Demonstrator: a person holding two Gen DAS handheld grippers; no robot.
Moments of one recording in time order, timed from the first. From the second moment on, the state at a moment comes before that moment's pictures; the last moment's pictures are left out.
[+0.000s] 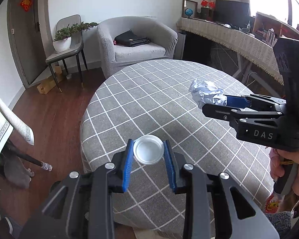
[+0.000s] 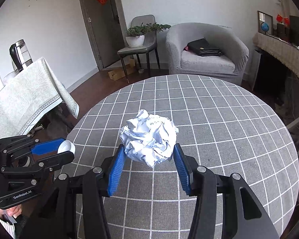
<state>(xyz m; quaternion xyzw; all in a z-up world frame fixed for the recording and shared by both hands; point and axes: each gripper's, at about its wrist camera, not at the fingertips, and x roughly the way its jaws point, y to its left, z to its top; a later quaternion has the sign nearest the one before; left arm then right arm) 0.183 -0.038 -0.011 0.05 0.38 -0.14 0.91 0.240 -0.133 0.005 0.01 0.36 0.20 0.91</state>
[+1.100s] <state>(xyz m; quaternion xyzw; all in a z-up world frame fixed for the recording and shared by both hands) 0.171 0.119 -0.058 0.00 0.41 -0.02 0.91 0.241 0.026 0.003 0.01 0.35 0.31 0.88</state>
